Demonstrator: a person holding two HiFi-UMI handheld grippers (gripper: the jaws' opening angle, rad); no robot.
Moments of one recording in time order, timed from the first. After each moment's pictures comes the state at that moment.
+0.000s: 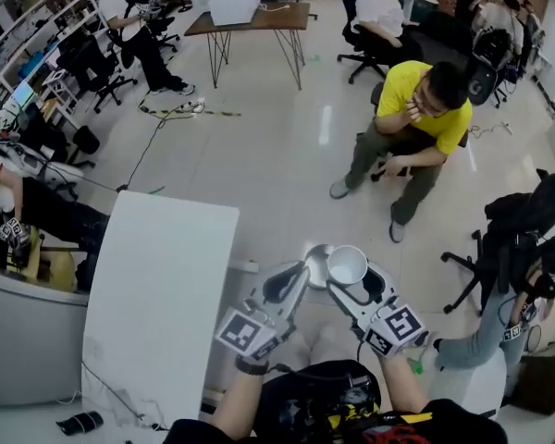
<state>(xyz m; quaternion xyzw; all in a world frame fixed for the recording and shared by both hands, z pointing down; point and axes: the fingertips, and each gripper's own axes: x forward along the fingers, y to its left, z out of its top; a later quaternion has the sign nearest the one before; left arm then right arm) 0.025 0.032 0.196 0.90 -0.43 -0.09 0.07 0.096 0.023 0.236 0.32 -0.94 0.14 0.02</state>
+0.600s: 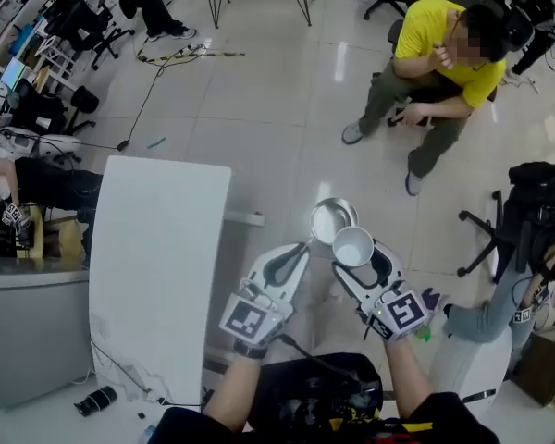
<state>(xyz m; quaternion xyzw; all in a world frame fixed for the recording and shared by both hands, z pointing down) 0.021 0.001 0.287 0.88 -0.47 0.00 0.11 0.100 -0.002 0.329 0.31 -0.93 0.19 0.07</state>
